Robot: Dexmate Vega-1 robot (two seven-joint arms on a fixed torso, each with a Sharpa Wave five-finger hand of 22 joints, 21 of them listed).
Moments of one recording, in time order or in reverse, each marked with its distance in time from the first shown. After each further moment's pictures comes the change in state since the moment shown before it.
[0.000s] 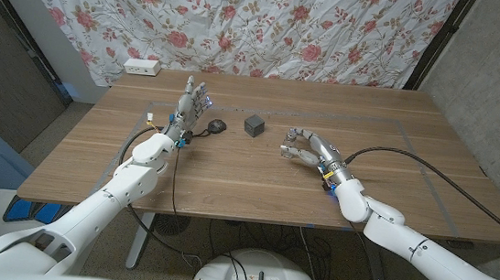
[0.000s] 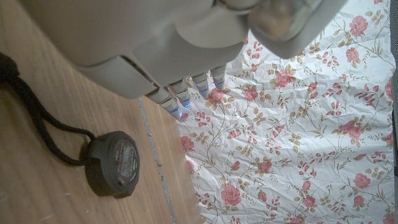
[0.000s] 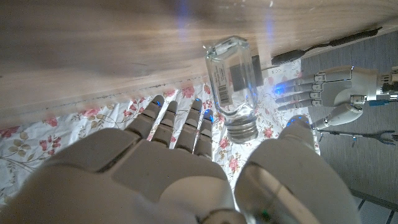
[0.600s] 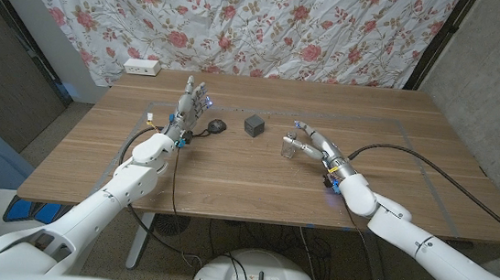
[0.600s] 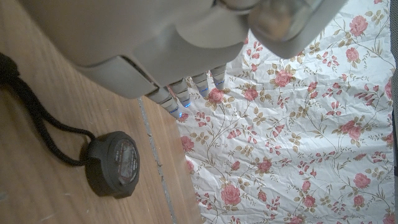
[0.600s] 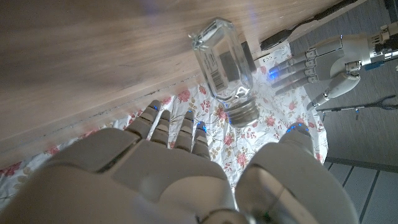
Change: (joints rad) left arm 0.000 0.000 0.000 0.000 0.000 0.000 0.000; left_hand 0.000 0.000 0.000 0.000 0.000 0.000 0.000 0.000 0.000 0.000 0.000 0.000 0.000 0.000 0.000 0.000 0.000 0.000 0.000 0.000 0.000; right arm -0.008 0.002 0.059 0.002 0.166 0.083 0.127; right_hand -0.063 0.016 -0.020 0.014 0.014 -0.158 0.030 -0.072 -0.003 -0.185 0.048 0.000 -0.013 -0.123 0.052 -0.039 -0.017 -0.070 0.012 0.000 0.000
